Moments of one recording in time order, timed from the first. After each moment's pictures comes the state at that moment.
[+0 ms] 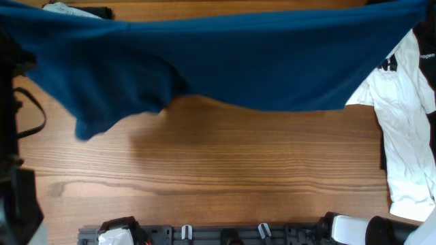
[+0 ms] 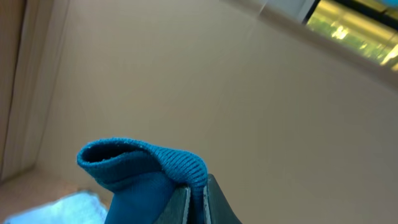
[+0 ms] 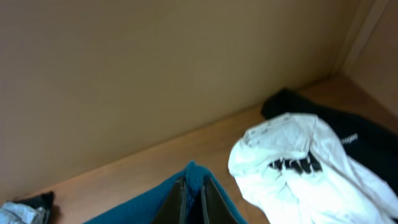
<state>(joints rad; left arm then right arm) 0.18 1.07 1.77 -0.57 -0.06 -0.45 -0.24 1.48 2.32 -1.25 -0.13 0.26</state>
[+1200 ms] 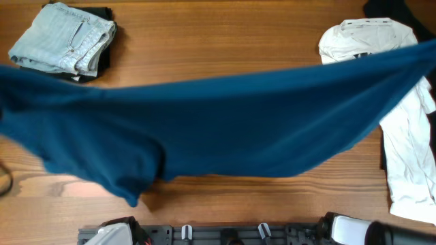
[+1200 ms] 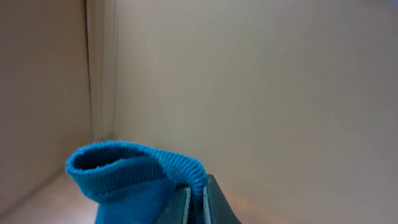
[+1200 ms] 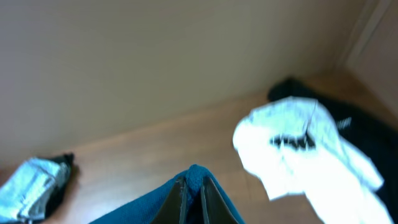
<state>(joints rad) 0.18 1.34 2.59 -1.38 -0.15 -0.29 -0.25 1.48 2.62 -1.62 -0.21 0.18</state>
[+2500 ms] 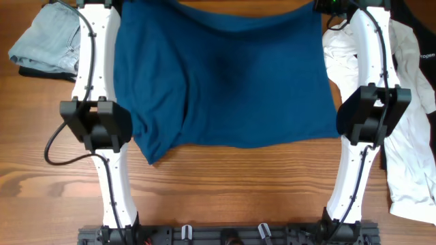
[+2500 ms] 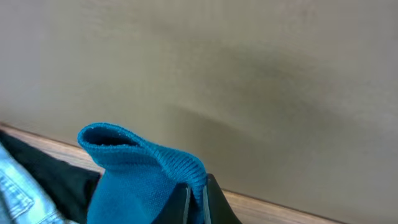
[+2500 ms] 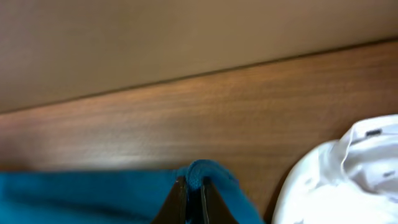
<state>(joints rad) -0.04 2.41 2.58 -0.63 -0.09 -0.31 -0.07 2.46 2.44 -0.82 -0.18 0.15</state>
